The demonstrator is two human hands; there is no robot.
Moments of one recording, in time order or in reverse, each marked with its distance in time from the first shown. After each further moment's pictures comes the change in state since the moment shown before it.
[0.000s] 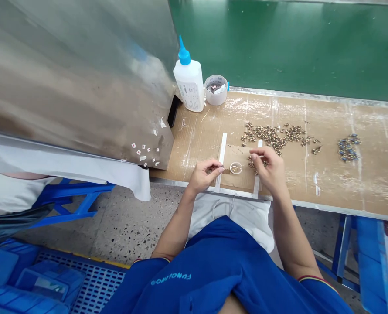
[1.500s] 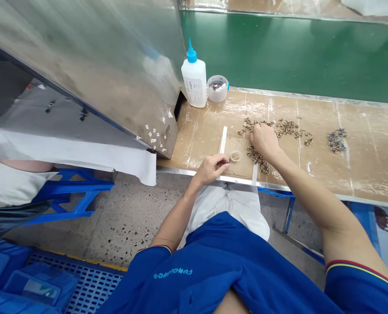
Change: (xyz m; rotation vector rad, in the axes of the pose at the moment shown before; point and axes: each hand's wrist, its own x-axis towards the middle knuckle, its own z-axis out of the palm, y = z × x) left_hand -0.011 0.010 0.009 0.251 -0.171 0.146; right_hand 0.068 -0.021 0.004 -1.044 -0.481 0.165
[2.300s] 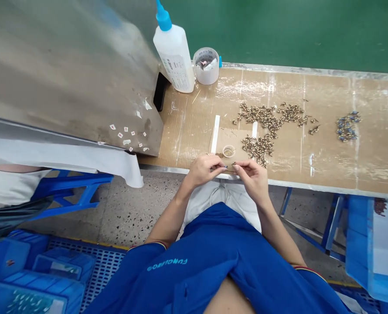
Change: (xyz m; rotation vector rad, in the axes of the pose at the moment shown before) left_hand 0.000 -0.002 0.004 0.250 -0.147 0.080; right_hand -0.126 -0.026 0.072 1.563 0.154 0.123
